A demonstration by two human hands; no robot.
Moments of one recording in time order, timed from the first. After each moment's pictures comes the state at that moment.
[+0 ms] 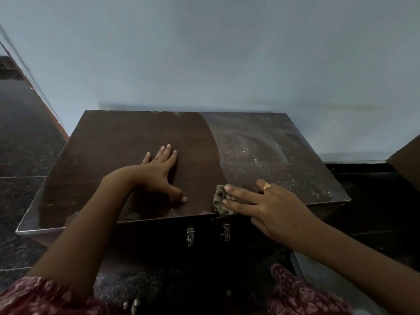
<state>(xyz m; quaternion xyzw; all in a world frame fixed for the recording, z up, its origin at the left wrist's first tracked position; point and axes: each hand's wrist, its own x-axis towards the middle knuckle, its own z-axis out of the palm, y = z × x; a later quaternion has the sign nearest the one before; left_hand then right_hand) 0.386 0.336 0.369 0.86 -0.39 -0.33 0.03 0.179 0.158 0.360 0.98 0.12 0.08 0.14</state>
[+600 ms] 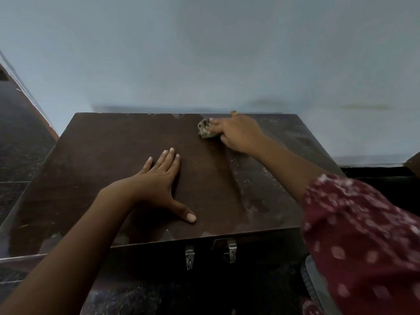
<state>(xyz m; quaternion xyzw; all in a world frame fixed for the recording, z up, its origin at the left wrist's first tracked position) 0.396 0.319 0.351 0.86 -0.42 -0.29 0.01 0.375 0.094 0.365 0.99 -0.04 0.00 0.10</state>
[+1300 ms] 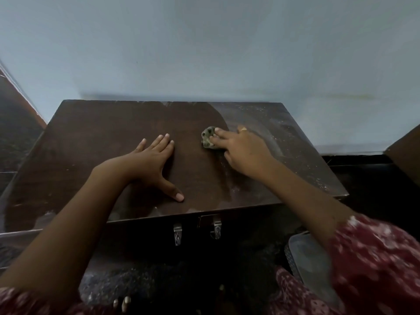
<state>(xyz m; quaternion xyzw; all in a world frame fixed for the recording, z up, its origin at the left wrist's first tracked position) 0.383 0.313 0.364 0.87 -0.42 -0.26 -0.03 0.280 0.128 0.369 0.99 -0.08 -0.03 0.08</state>
